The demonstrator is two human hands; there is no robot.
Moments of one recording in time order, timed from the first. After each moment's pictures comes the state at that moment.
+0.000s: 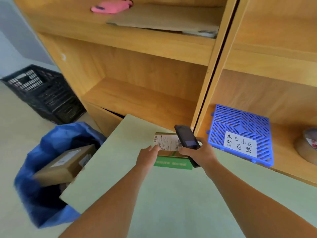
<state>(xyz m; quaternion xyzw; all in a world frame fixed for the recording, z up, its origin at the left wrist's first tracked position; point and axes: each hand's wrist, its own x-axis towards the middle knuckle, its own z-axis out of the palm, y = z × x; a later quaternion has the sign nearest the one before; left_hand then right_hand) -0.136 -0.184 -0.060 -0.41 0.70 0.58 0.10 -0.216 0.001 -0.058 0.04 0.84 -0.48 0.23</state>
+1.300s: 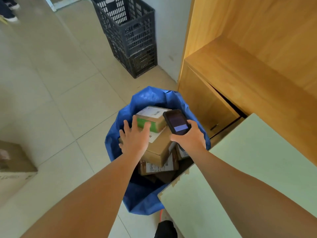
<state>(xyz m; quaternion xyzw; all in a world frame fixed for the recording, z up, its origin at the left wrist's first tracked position) 0.025 -0.637 -0.162 -0.63 0.68 0.38 0.02 -0.119 -0.519 -0.168 -0.16 0.88 -0.28 0.34</state>
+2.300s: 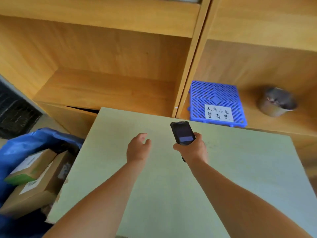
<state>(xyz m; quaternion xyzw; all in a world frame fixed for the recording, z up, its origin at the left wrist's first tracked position) -0.135 -0.214 -0.092 -0.29 0.84 0.46 0.08 -0.150 -0.039 -0.076 0.24 0.88 -0.38 0.13</state>
